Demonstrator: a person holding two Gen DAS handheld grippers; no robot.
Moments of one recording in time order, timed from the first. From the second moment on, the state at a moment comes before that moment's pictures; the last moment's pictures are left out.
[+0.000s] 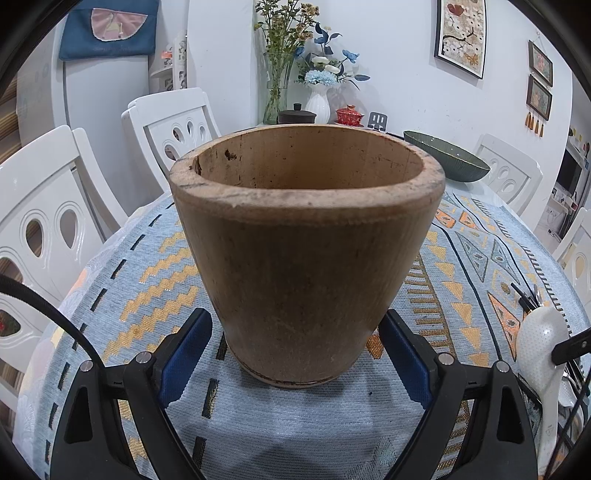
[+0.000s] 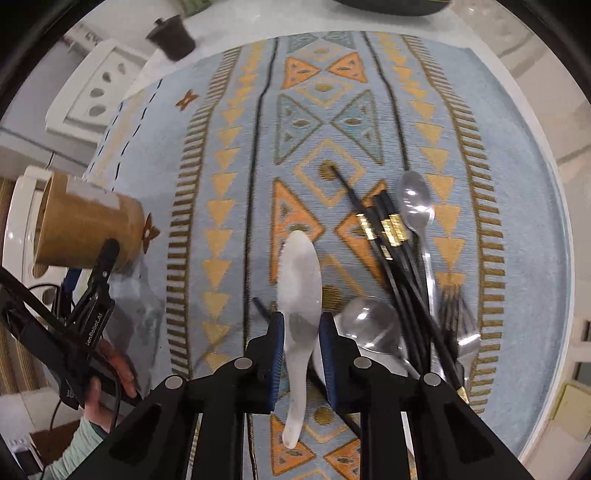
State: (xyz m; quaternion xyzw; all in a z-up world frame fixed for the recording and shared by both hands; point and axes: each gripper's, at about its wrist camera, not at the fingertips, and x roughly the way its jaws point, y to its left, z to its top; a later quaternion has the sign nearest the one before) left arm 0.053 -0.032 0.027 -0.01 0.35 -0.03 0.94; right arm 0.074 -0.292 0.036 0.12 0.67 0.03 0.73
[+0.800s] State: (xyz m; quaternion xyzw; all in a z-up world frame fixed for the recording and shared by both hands) left arm 0.053 -0.031 0.027 -0.01 0.35 -0.03 0.94; right arm 0.097 -0.276 0.101 0.14 0.57 0.08 0.80
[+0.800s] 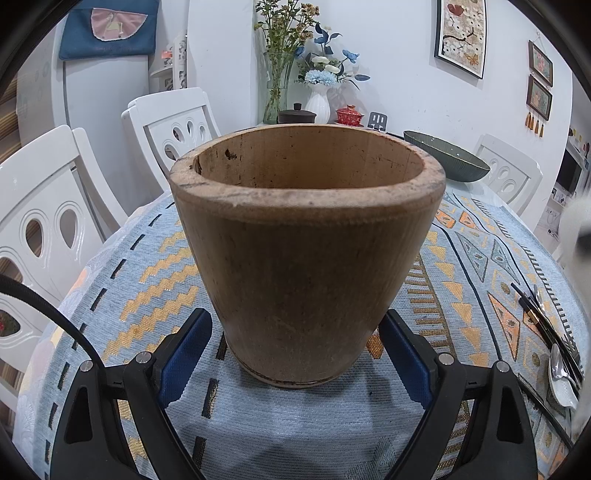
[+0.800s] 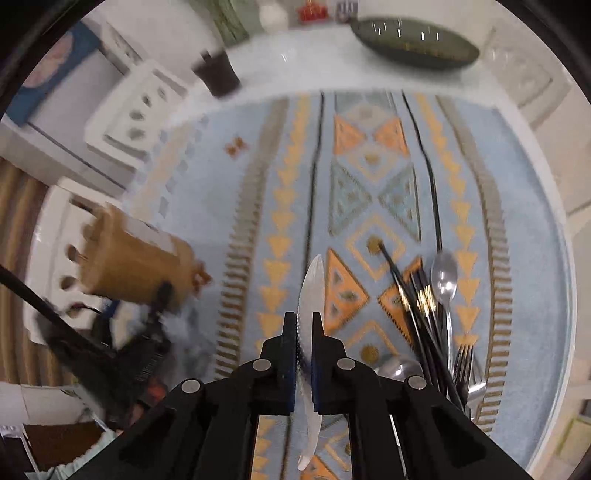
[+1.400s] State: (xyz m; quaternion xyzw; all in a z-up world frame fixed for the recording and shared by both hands) left arm 0.053 -0.031 0.028 -0.01 0.35 -0.03 0.94; right arm 0.137 -0.167 0.255 0.19 0.33 0.16 0.91
